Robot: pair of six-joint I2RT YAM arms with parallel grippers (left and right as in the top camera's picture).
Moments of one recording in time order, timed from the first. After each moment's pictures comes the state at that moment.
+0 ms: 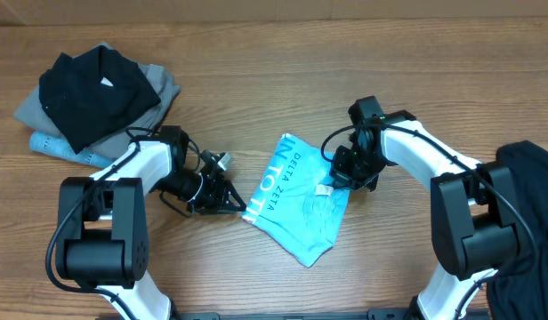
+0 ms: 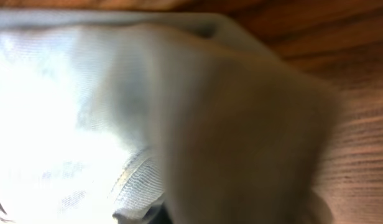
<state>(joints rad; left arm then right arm) -0.05 1.88 1.01 -0.97 0.82 0.19 0.27 1.92 1.20 -0.87 -0.37 0.60</state>
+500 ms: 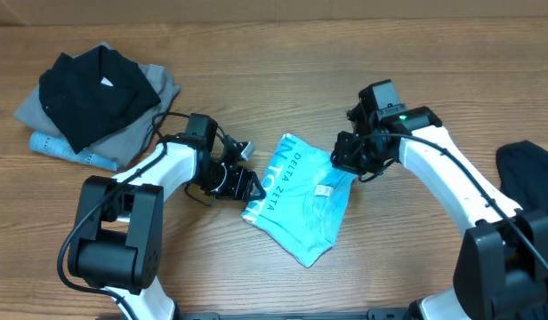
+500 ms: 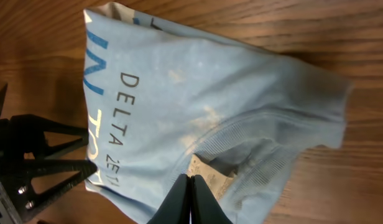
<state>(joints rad) -0.20 1.87 1.01 -0.66 0.69 0.05 0.29 1.70 1.22 -0.86 -0.38 0.45</state>
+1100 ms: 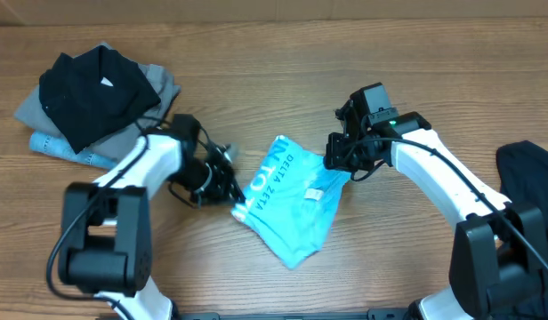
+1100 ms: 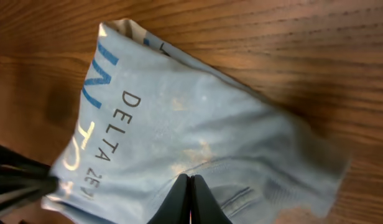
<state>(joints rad) -0.10 1.82 1.09 -0.96 0.70 0.03 0.31 1.73 1.19 -0.73 -0.39 0.38</state>
